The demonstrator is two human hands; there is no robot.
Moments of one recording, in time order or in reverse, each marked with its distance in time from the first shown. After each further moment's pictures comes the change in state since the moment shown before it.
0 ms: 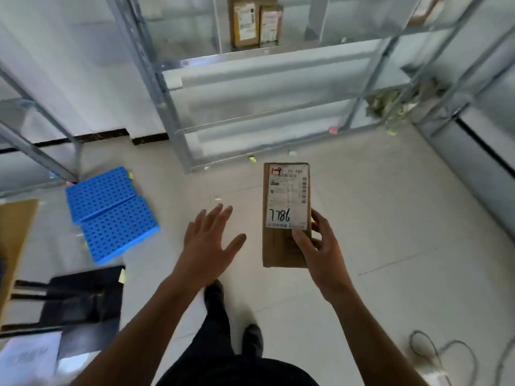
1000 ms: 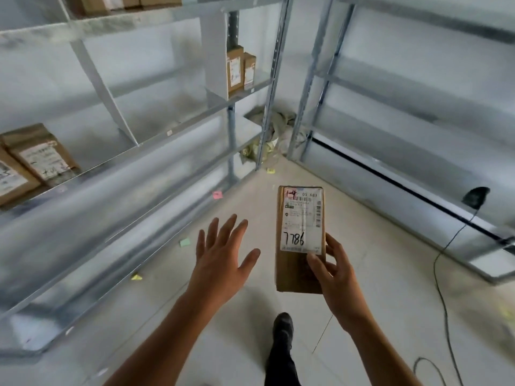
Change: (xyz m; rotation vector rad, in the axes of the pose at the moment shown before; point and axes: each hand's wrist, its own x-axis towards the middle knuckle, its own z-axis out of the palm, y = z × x) left_hand 0.464 0.390 0.102 0.162 -0.093 0.666; right_hand 0.310 -0.057 -0.354 0.116 0.577 -0.002
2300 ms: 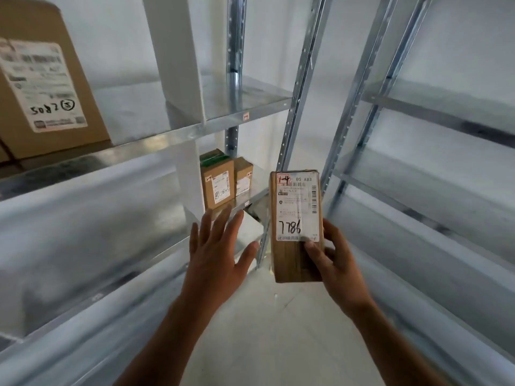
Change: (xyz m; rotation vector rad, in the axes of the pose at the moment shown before) left_hand 0.633 0.017 -0.066 -0.003 0.346 -0.012; right_hand 0.651 -0.208 -0.034 0.018 -0.176 -0.257
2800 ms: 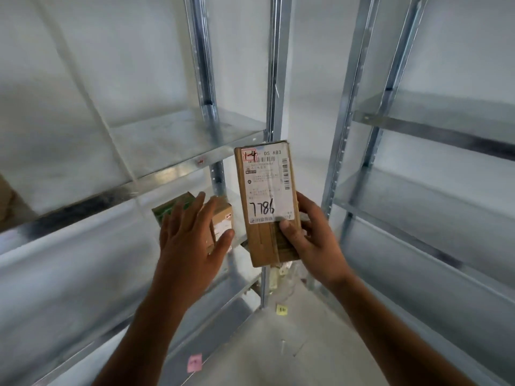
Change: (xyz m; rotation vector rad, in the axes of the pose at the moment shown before) left_hand 0.181 0.057 0.029 0.079 0.126 0.007; right_hand 0.205 -0.019 -0.081 0.017 -0.111 -0.233
